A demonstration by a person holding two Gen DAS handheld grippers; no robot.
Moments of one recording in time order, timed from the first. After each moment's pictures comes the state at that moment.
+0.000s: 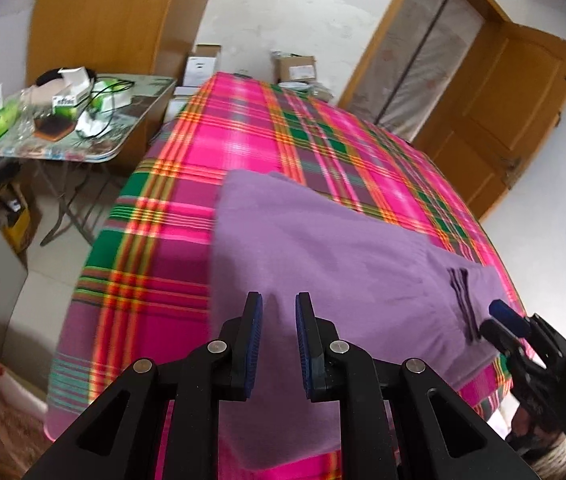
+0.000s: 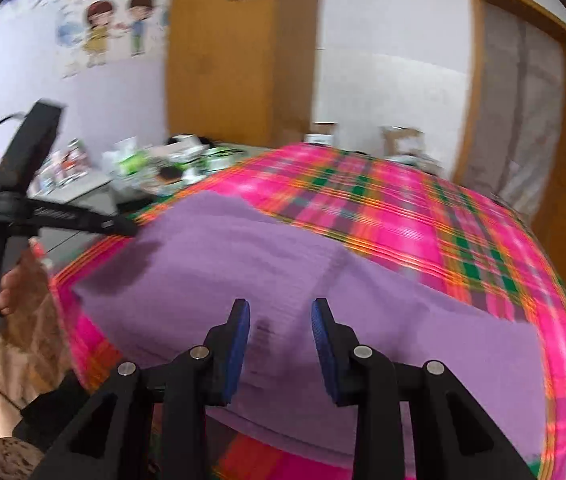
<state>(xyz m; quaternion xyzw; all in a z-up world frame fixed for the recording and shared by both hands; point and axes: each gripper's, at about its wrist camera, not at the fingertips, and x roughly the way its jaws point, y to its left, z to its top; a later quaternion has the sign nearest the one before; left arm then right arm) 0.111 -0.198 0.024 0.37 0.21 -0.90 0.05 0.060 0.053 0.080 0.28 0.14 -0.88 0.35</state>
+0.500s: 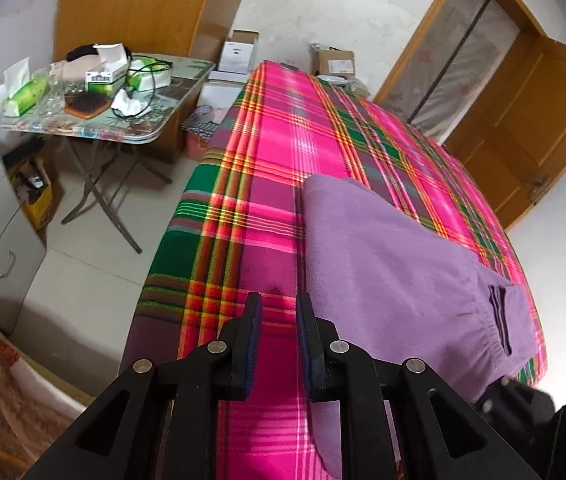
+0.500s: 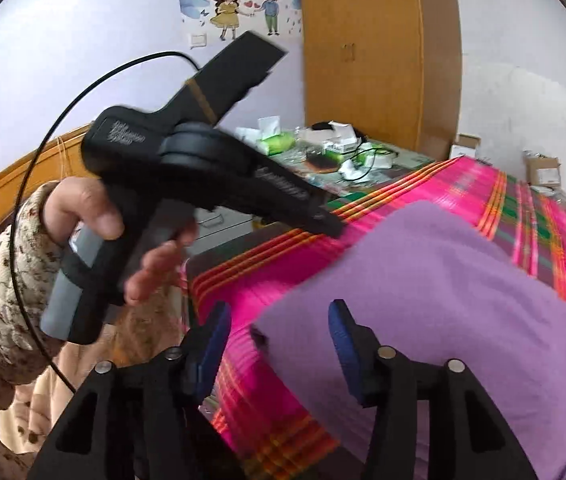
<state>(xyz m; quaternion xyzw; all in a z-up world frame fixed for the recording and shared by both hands) 0.109 -0.250 0.006 0.39 0.24 -0.89 0.06 0.109 -0.070 0.047 0.28 0.17 -0.78 0.54</state>
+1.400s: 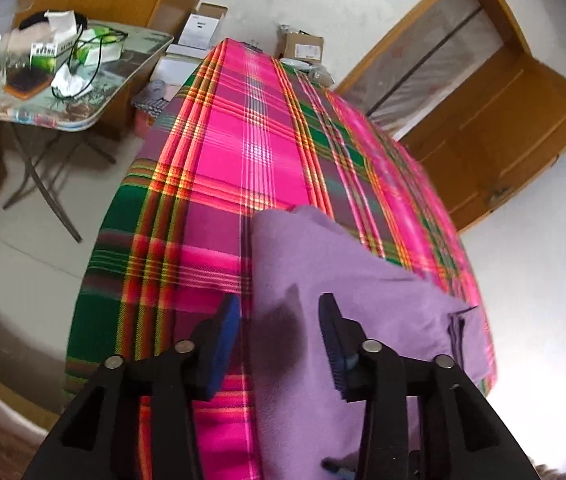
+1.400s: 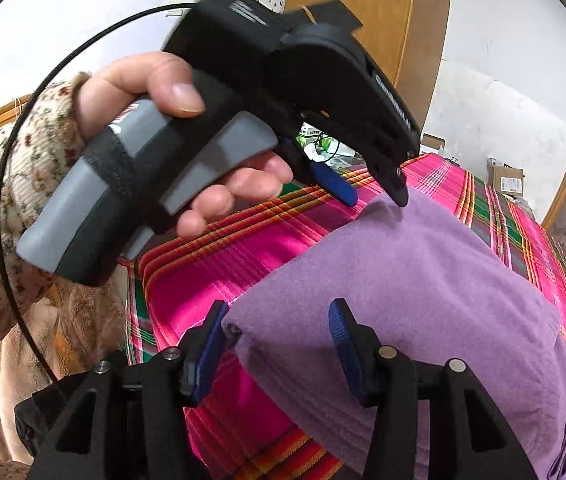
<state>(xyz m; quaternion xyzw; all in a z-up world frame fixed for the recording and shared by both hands) 0.046 -0.268 0.003 0.41 0.30 -0.86 -0.02 0.128 -0.098 0.016 0.26 0.24 -0.82 0.45</state>
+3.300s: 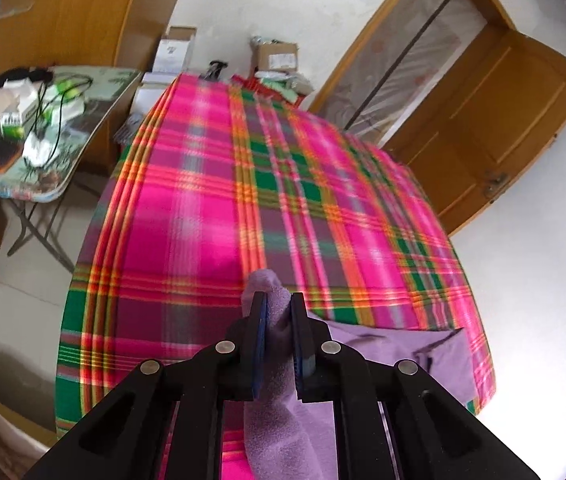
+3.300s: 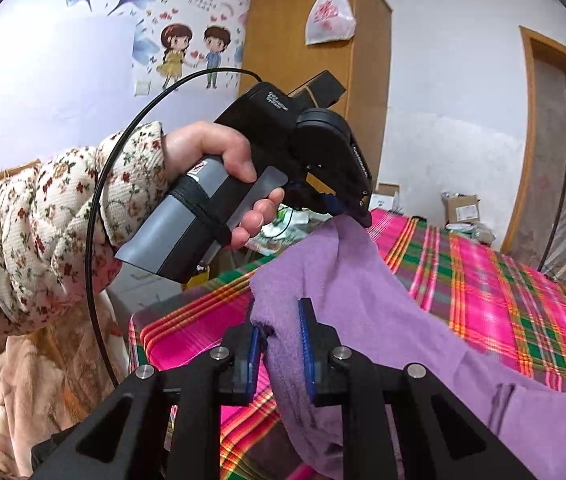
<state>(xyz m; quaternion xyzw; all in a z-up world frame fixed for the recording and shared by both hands) -0.006 -0.220 0.093 0.40 0.23 -0.89 -0.04 0.170 0.005 0.084 0.17 0.14 -0.88 0.42</state>
